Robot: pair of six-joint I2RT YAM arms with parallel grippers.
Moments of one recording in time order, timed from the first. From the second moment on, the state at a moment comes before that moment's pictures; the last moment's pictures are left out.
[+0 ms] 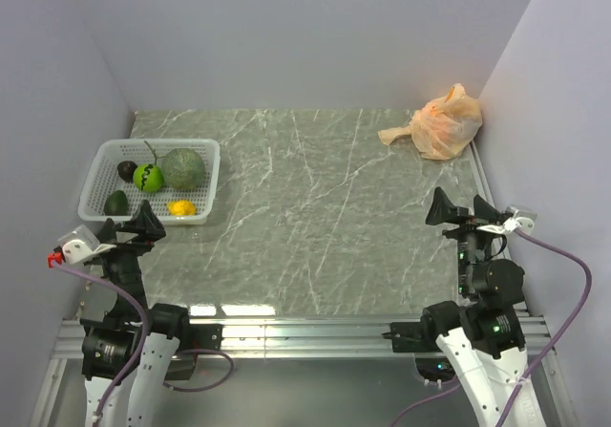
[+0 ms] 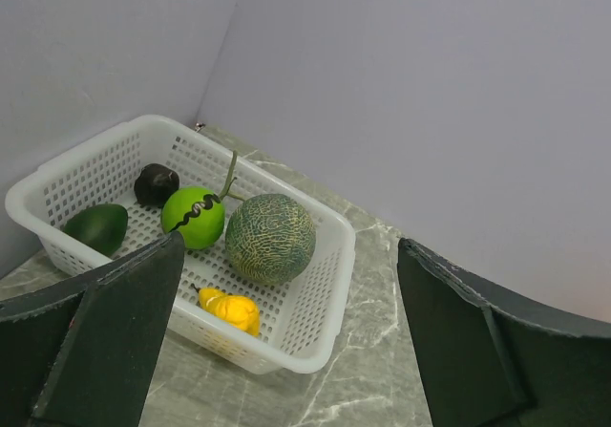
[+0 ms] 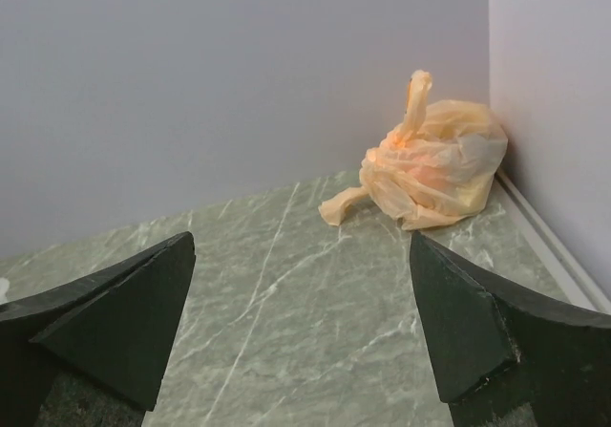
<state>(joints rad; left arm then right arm) -0.15 0.02 0.60 -0.35 -0.51 -0.37 0.26 0.15 0.53 -0.13 0.36 0.20</state>
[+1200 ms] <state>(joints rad) -0.20 0.33 0.60 -0.35 -0.21 -0.48 0.09 1.52 1.31 -0.32 0.51 0.48</state>
